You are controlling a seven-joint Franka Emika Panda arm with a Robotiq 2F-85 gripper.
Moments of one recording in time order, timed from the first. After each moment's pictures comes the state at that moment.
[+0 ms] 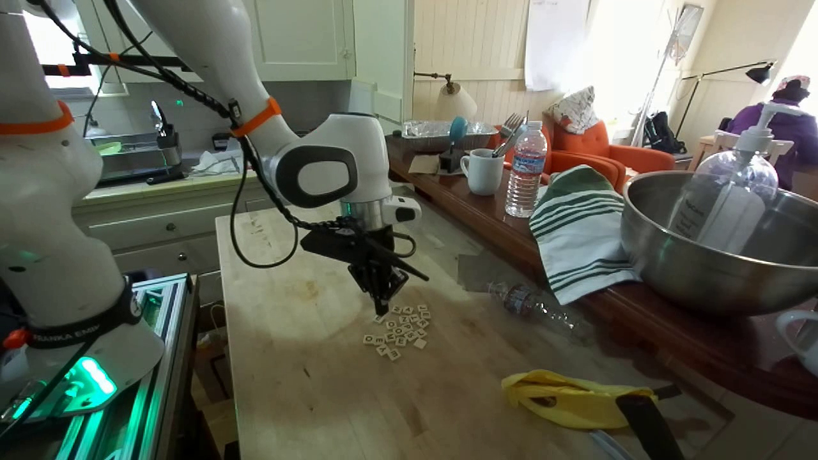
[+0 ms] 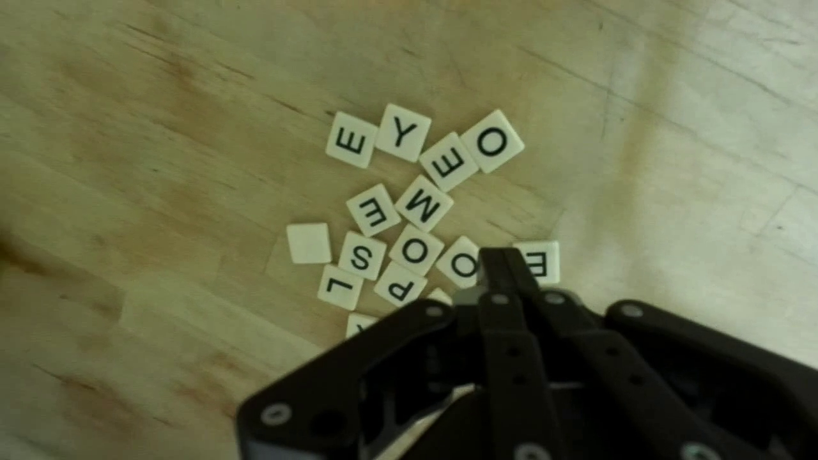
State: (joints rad) arm -0.11 0.06 -0.15 -2.60 -0.41 2.75 -0.40
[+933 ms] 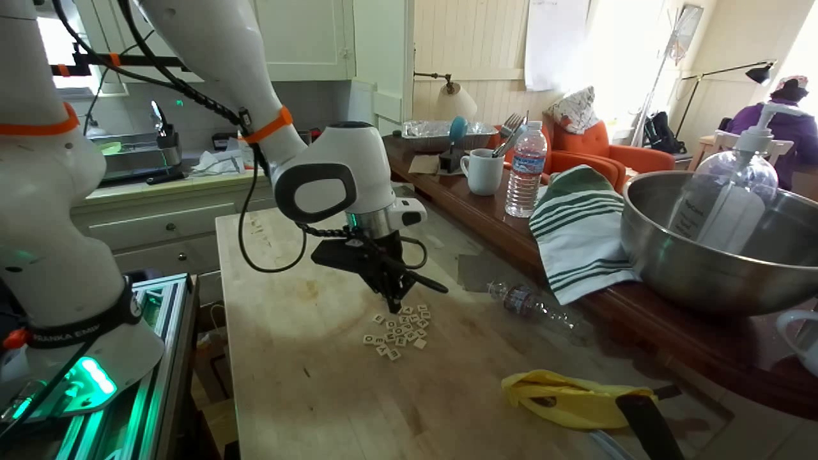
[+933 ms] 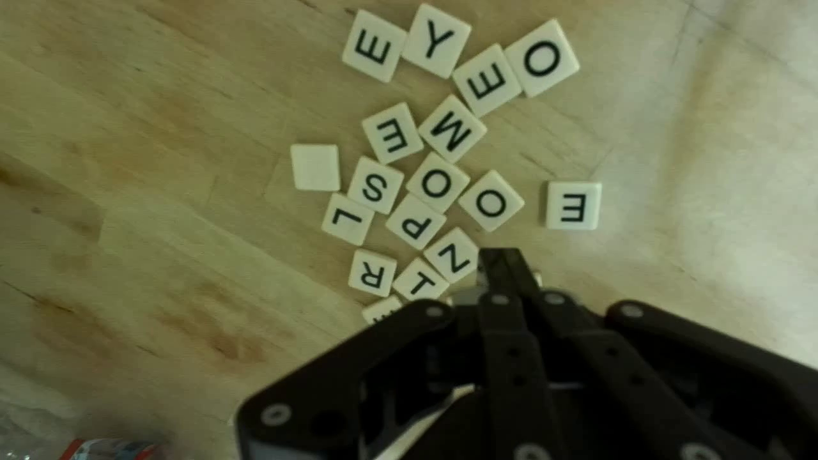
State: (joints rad) arm -0.15 0.13 -0.10 -2.60 -0.26 2.93 -0.61
